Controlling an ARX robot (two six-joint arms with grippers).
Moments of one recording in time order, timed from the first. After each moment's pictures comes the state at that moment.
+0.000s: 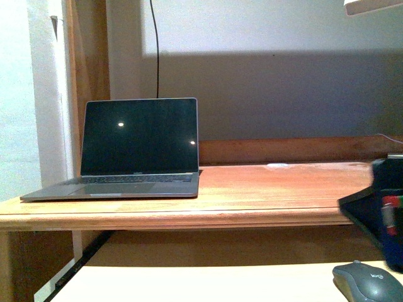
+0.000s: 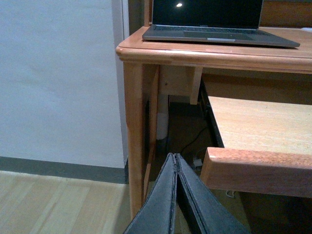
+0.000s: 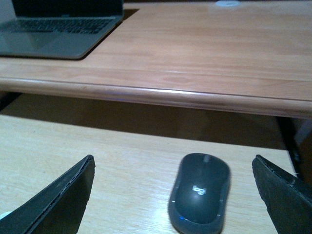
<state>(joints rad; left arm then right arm) -0.01 0.08 0.09 -0.01 0.00 -0.01 0.46 1.03 0.62 0.27 0.15 0.06</state>
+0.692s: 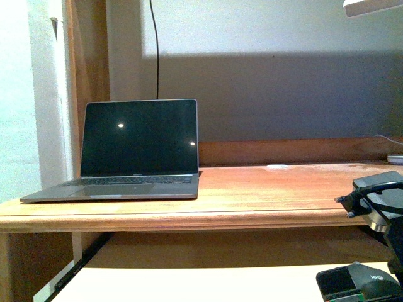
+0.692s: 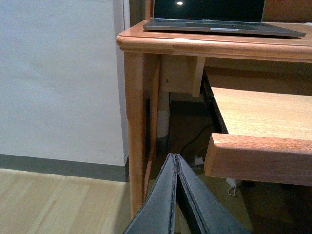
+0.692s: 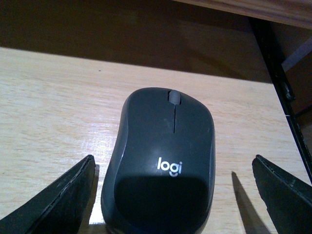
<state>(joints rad) -0.01 0.01 0.01 0.00 0.00 -0.01 0.49 1.42 0.74 0.19 0.45 0.01</state>
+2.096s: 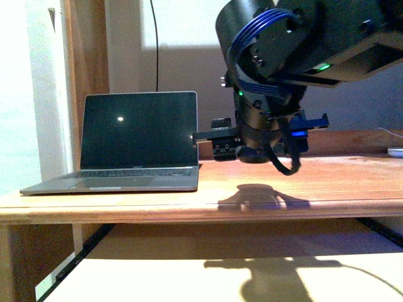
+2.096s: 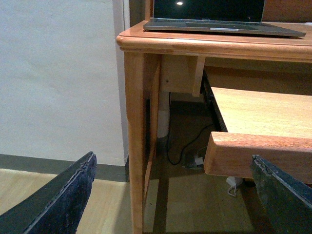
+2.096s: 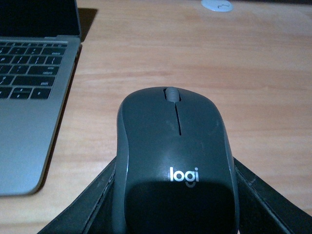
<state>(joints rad) -0.01 0.01 0.01 0.00 0.00 -0.01 0.62 1.93 1.75 -0.19 0.58 0.13</state>
